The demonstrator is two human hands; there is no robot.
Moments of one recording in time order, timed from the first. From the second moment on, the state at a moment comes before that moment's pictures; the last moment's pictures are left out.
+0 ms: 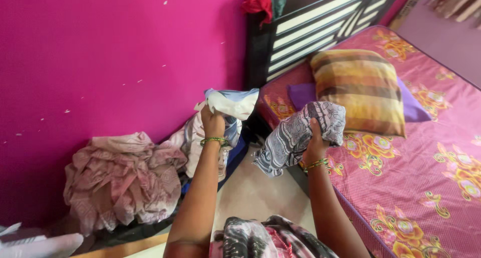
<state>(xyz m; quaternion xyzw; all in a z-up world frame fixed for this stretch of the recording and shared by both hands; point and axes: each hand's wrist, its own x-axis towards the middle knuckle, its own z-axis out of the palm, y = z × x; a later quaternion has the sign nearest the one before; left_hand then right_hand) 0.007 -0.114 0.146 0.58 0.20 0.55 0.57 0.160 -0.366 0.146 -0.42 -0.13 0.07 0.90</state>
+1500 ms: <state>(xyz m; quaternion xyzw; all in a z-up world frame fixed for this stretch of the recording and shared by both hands) 0.669 -0.533 0.248 0.56 -0.25 0.29 0.74 0.591 -0.861 0.230 -0.41 0.00 -0.30 0.86</state>
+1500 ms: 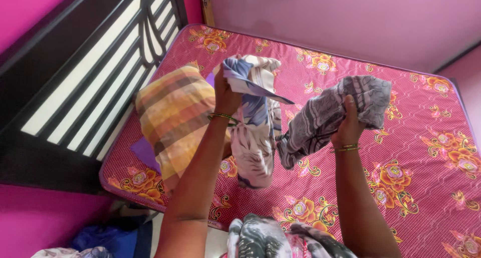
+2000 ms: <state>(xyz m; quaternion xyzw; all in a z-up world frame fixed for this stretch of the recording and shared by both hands) 0.673 -0.478 0.298 0.60 -0.25 0.34 0.68 0.647 -0.848 0.225 -0.45 0.03 -0.30 0.84</state>
